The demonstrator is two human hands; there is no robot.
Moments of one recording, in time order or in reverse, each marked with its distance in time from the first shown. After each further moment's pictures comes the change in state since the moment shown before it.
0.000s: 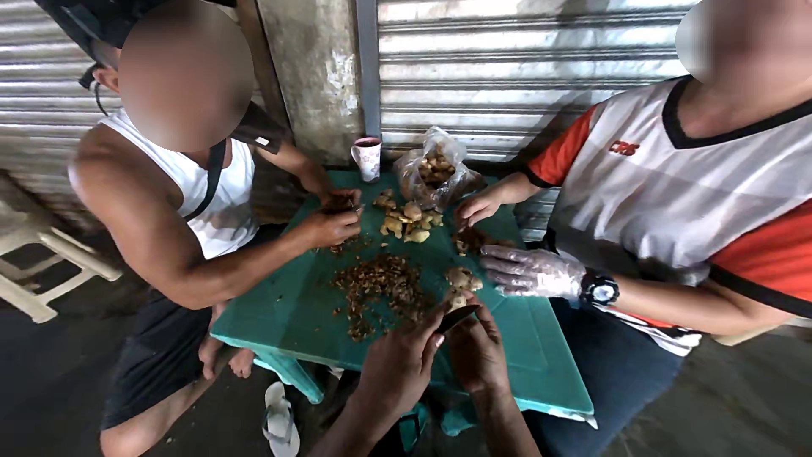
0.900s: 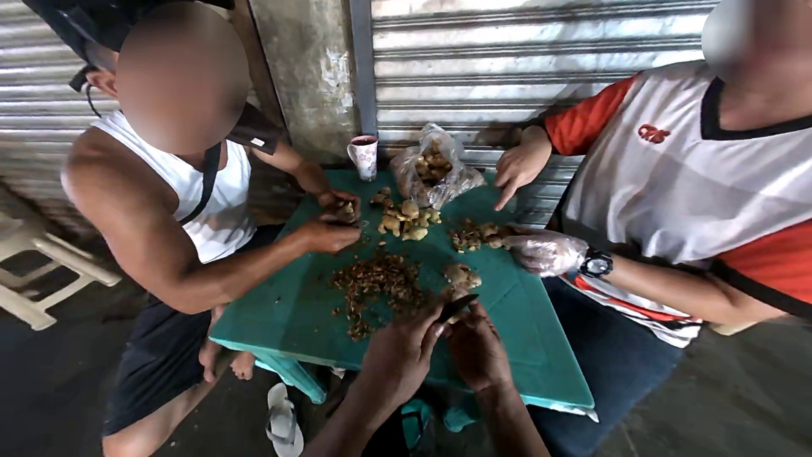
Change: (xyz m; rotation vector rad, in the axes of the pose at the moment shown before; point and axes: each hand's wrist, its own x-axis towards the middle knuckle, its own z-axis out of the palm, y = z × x) left_hand 0.011 -0.003 -0.006 -0.078 -0.011 0.026; right_hand 0.002 -0.006 -0.001 0.088 -0.055 0.133
